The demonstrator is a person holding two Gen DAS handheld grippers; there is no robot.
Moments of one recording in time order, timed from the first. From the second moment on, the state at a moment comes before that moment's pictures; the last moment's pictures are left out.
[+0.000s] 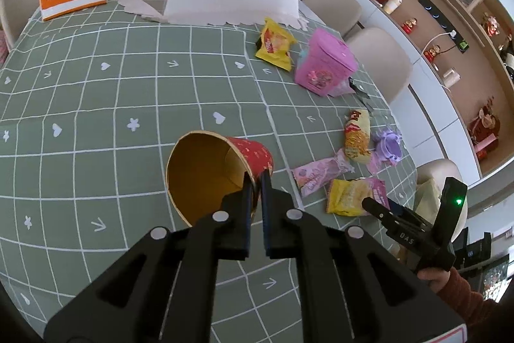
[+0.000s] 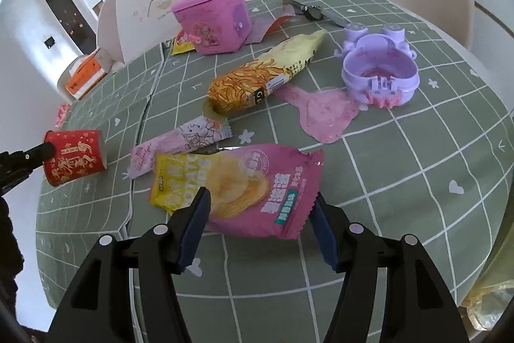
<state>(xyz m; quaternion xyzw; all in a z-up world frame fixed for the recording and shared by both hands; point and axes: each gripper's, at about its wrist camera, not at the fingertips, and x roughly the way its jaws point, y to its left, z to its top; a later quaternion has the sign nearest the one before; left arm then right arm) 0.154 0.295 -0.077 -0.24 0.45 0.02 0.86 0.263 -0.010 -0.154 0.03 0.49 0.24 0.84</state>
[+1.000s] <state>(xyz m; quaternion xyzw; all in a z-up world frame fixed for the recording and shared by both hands) 0.191 0.106 0.075 -0.10 0.31 -0.07 0.94 0.232 -0.189 0.047 -0.01 0.32 0.23 0.92</state>
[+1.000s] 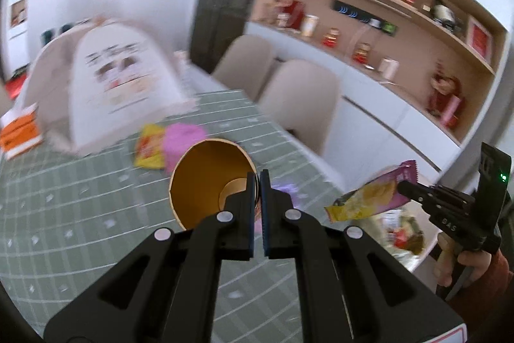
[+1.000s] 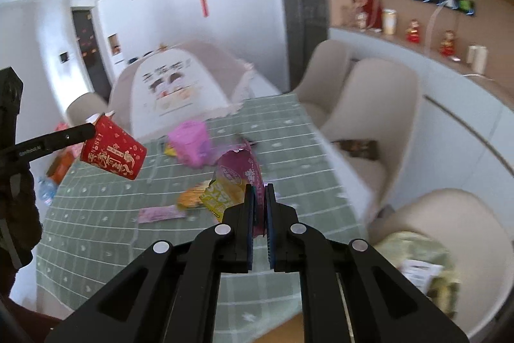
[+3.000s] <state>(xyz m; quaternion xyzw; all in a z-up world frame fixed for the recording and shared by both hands) 0.252 -0.167 -0.020 -0.11 0.45 -0.25 0.85 0.181 -0.420 0.008 0.08 0.32 0.08 0.94</state>
